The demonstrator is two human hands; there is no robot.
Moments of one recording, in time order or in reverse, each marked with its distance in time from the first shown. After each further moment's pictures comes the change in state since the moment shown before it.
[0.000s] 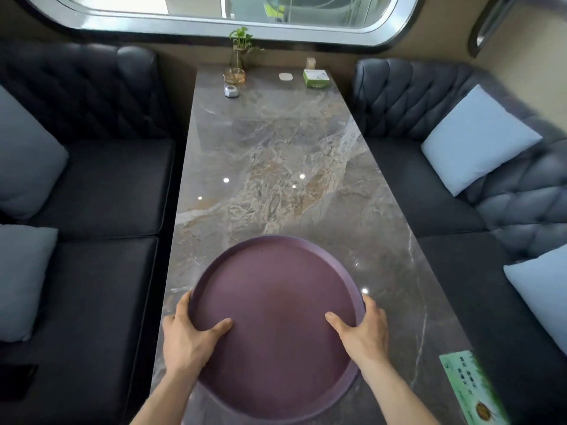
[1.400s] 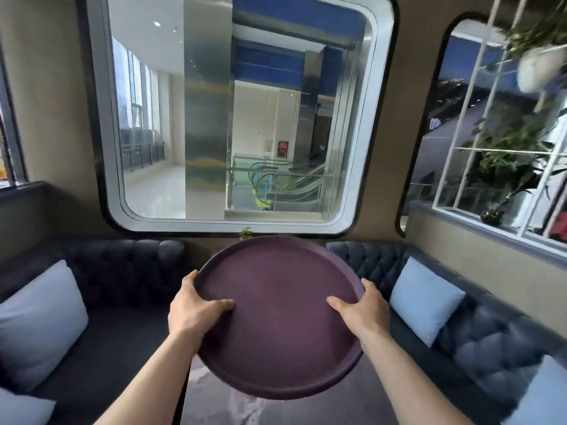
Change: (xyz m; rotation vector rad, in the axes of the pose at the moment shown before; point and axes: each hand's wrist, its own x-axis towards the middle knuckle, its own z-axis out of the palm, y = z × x) left_hand -0.098 0.233 -0.235 -0.380 0.163 0.454; right_hand -0.140 -0.243 -0.197 0.258 0.319 -0.437
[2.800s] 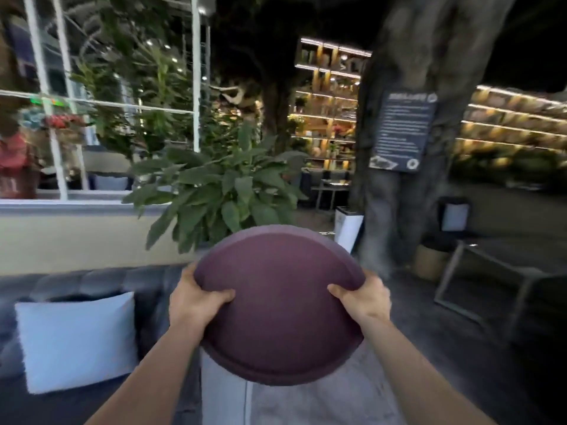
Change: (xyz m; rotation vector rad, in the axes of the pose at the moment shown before) left_hand -0.679 0.168 0.366 -0.074 -1.571 0.544; right_hand -0.440 0.272 -0.584 -0.225 1.425 0.886
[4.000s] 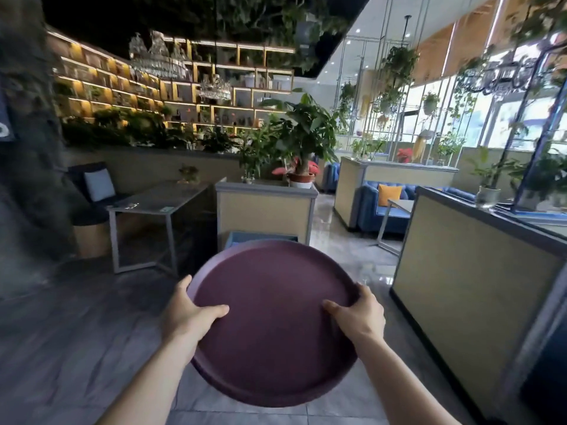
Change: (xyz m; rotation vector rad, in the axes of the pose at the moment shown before) left_hand -0.393 0.100 0.361 -0.100 -1.243 0.360; right_hand -0.253 0.252 -0.404 -0.158 1.069 0.691
